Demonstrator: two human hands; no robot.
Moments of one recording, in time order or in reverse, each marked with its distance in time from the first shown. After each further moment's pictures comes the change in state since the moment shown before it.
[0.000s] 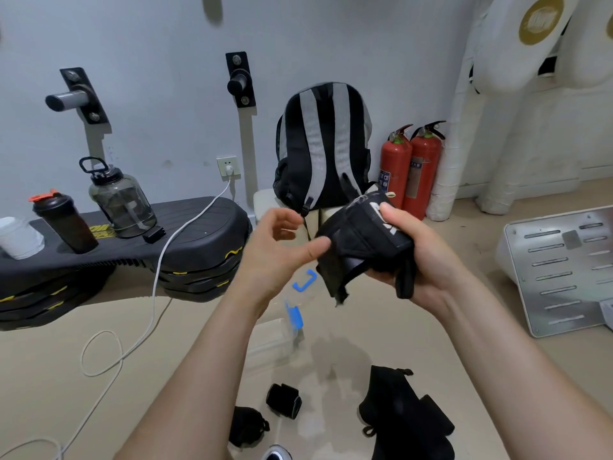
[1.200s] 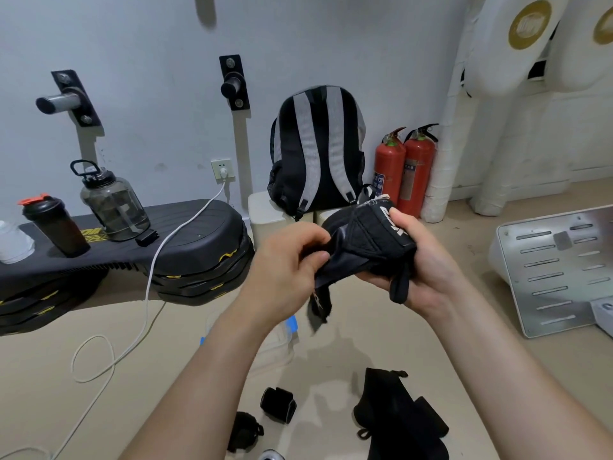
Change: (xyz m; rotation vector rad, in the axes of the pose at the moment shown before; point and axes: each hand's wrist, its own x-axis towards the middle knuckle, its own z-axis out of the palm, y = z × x) left_hand -0.013 0.011 0.019 0.441 -0.070 0.454; right_hand 0.005 0.003 -0.012 0.197 0.049 0.030
